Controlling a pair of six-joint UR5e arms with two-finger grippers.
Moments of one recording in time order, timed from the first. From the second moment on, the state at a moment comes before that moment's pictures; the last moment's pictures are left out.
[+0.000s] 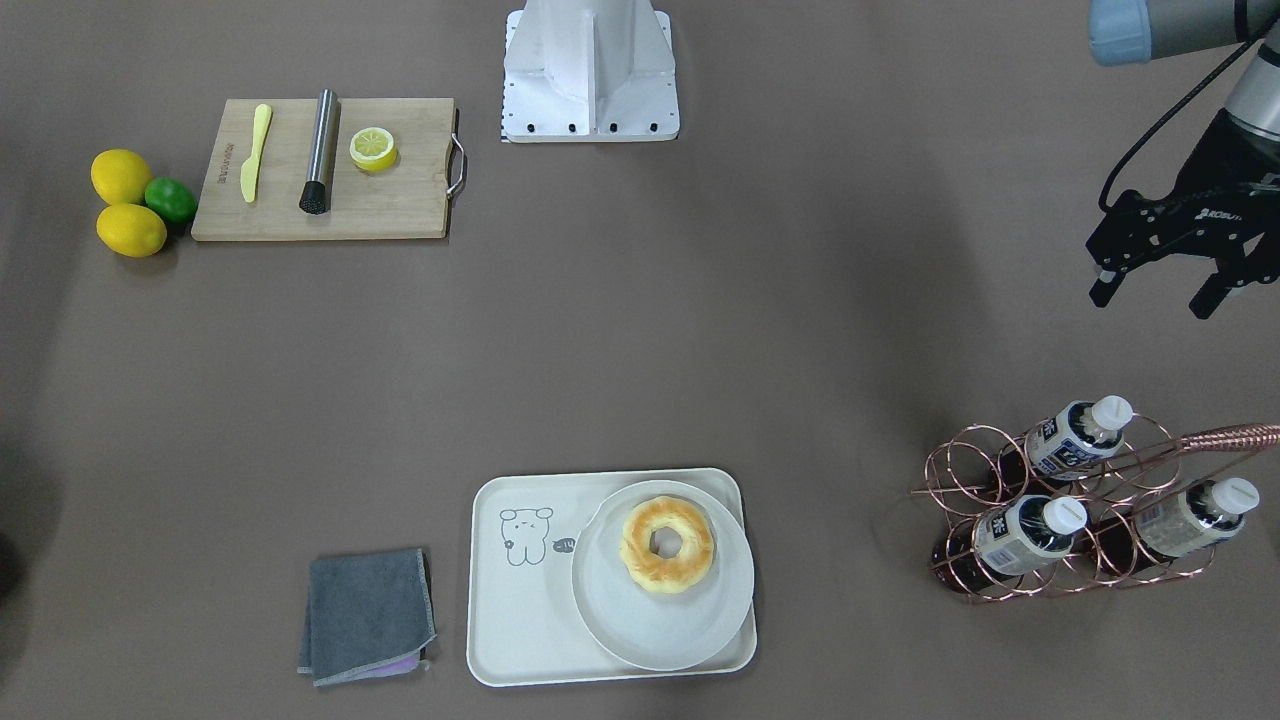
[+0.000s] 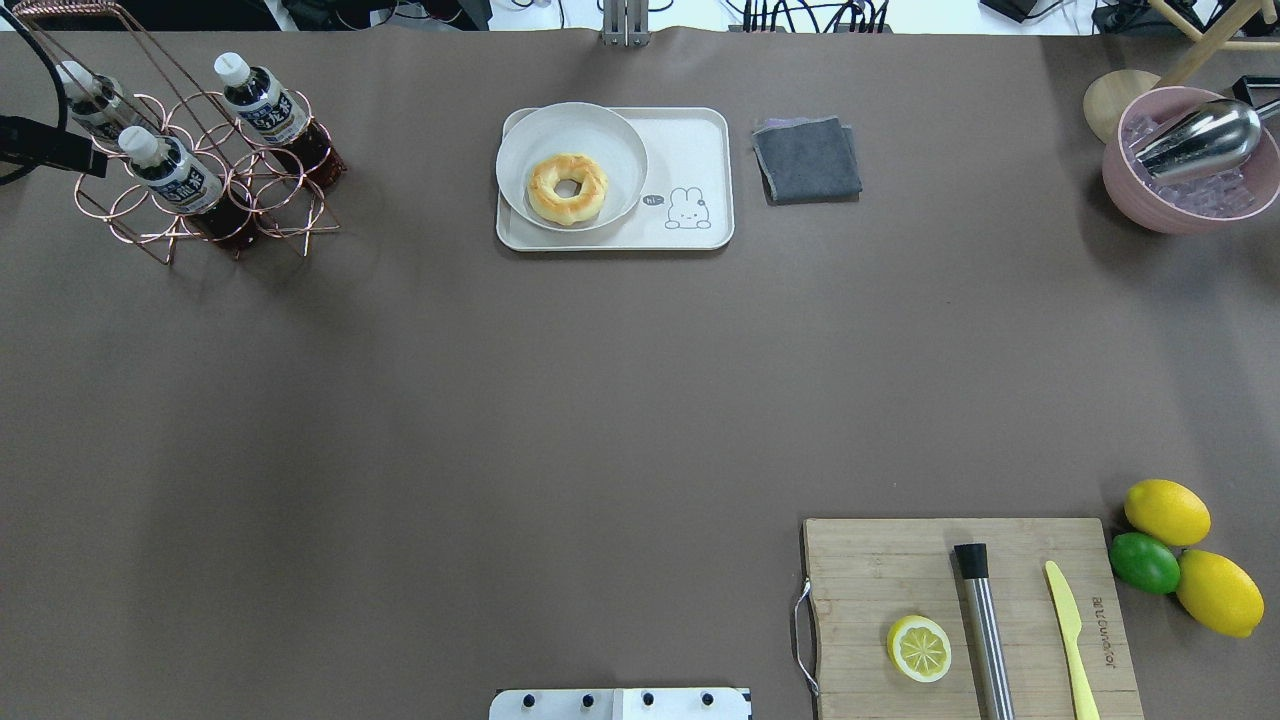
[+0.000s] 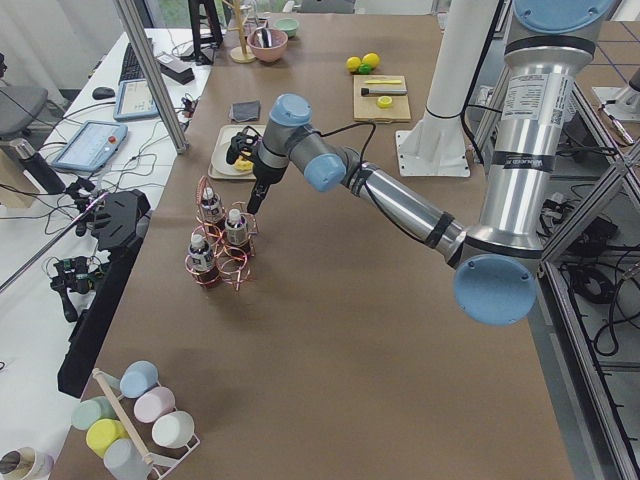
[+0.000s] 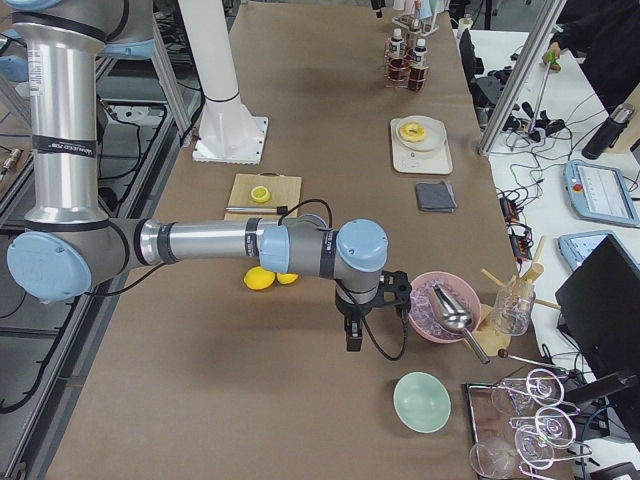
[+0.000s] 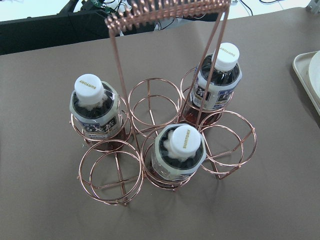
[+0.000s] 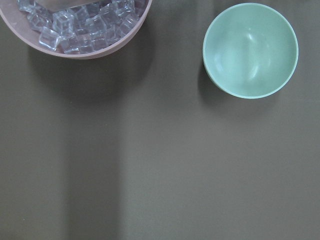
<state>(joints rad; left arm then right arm) -1.16 -1.71 -1.98 -1.82 -2.06 -0.62 1.64 -1.62 1.72 -1.70 2.31 -0.10</state>
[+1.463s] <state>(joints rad) -1.08 -1.81 -1.77 -1.92 -1.90 -0.63 1.64 -1.63 1.72 -1.70 2.32 -0.10</state>
